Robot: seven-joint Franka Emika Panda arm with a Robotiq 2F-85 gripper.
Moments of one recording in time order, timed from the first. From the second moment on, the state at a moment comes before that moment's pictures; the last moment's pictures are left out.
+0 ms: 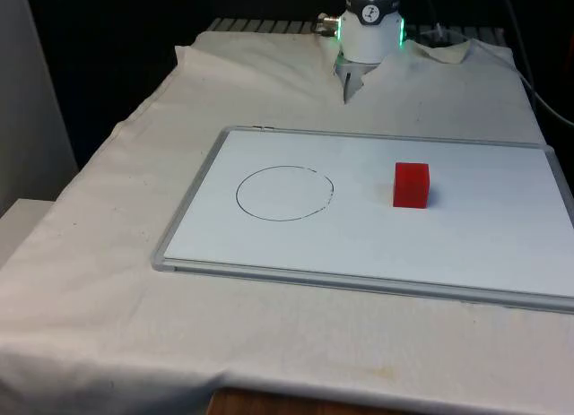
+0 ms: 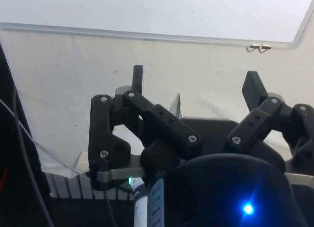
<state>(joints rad) 0.13 0.05 -0.12 -1.87 0.00 1.85 0.00</state>
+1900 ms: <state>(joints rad) 0.14 0.21 0.03 -1.87 0.15 2.07 0.04</state>
